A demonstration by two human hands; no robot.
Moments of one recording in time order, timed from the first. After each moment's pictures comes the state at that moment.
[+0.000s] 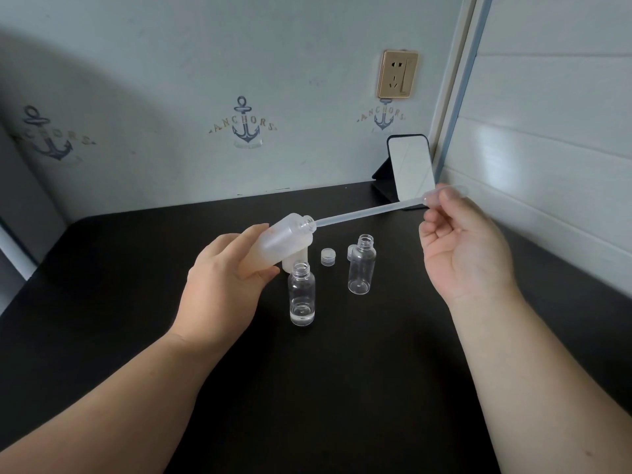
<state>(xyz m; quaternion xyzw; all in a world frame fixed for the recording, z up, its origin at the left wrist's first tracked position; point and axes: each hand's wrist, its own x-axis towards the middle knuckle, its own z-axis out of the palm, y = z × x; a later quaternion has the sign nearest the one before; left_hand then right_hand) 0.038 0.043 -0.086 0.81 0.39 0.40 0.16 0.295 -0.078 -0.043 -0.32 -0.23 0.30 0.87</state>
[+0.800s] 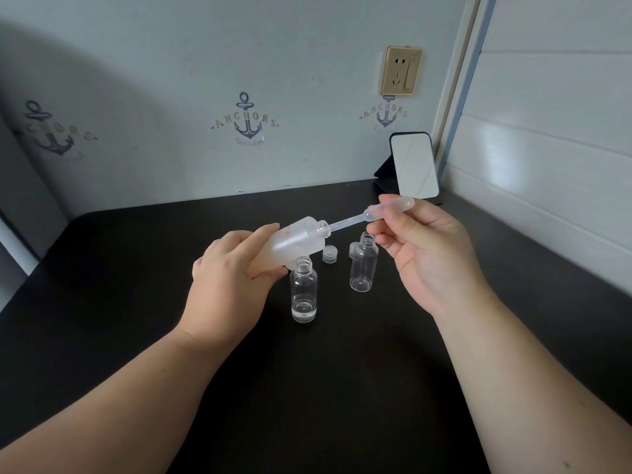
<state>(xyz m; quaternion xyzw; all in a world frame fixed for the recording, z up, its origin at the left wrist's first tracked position) 0.043 0.039 -0.087 0.82 0.38 0.40 0.13 0.269 -0.070 -0.051 -0.39 -0.40 0.32 0.76</state>
